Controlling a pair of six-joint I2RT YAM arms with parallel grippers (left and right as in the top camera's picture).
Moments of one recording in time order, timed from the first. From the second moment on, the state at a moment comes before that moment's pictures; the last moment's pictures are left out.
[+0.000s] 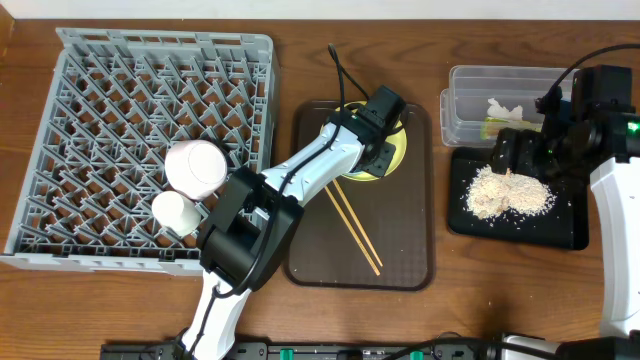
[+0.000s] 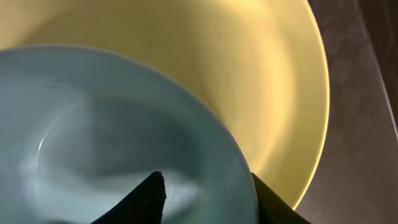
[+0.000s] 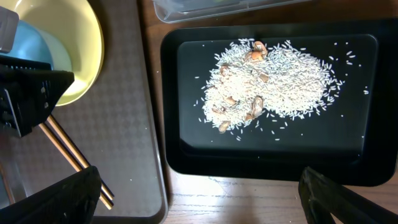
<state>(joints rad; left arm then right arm) -0.66 2.18 1.64 -0.68 0.02 -0.20 -0.13 1.47 1.44 -1.25 -0.14 0.10</state>
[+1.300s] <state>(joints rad) -0.34 1.78 1.63 -0.79 0.27 -0.20 -0.13 1.47 1.44 -1.26 -0.14 0.10</state>
